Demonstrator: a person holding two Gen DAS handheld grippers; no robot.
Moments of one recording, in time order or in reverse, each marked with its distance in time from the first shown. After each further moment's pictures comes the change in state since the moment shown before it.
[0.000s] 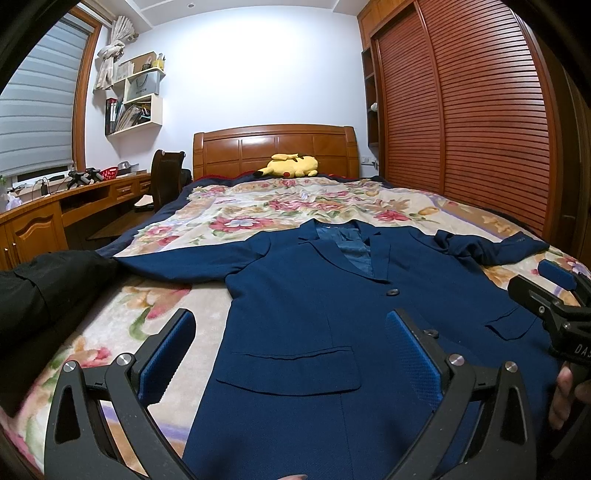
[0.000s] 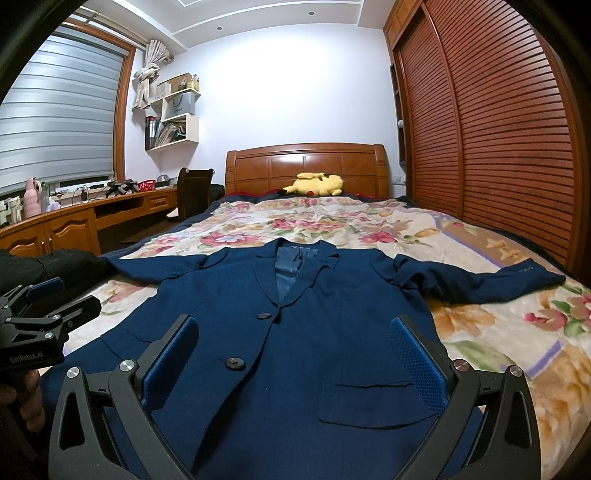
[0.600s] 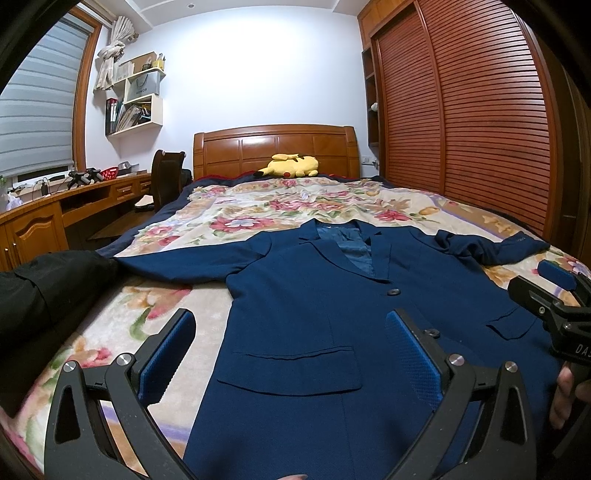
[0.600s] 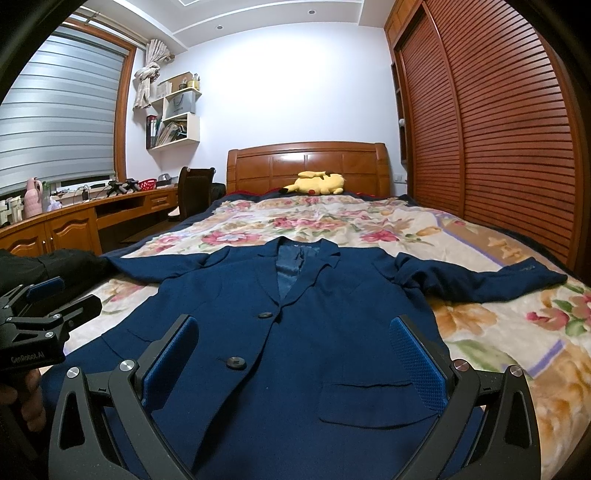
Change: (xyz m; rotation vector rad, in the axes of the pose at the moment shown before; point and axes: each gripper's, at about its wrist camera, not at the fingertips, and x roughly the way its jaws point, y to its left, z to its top) left arm 0.000 -0.001 0.000 0.004 -0.001 0.002; right arm -0.001 0.000 0.002 0.001 0.003 0.001
